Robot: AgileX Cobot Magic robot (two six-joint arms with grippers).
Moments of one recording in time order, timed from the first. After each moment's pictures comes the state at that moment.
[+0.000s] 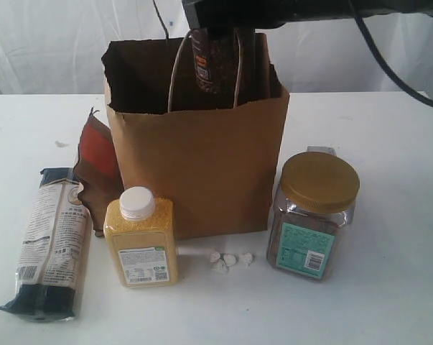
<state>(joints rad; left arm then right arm) 0.06 0.00 0.02 -0.16 0.52 0.23 0.57 1.49 -1.33 0.29 0.22 -0.37</state>
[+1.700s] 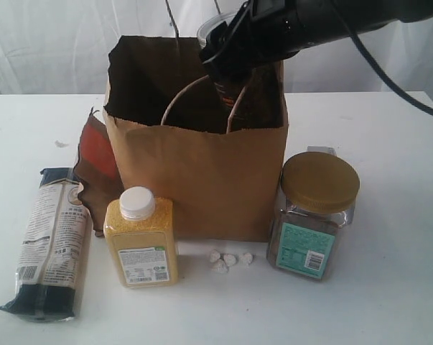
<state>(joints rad) 0.06 0.00 0.02 -0.16 0.52 0.23 0.57 1.49 -1.33 0.11 0.41 -0.40</state>
